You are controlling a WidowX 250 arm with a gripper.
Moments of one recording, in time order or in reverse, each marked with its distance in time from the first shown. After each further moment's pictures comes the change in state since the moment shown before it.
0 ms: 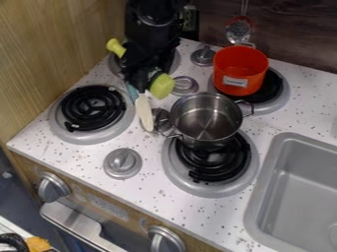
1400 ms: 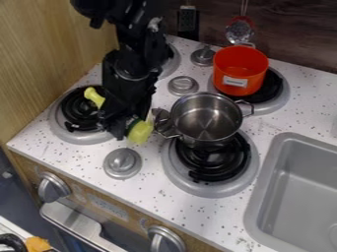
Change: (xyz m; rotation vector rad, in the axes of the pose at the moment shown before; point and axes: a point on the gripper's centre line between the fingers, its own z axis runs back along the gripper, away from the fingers) arm -0.015 0.050 -0.049 0.111 0.027 0.034
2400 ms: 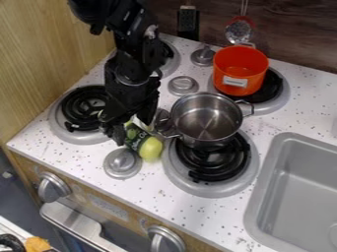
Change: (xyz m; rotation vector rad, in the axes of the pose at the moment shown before) arm -0.002 -0.004 -0.010 -0.022 0.035 -0.068
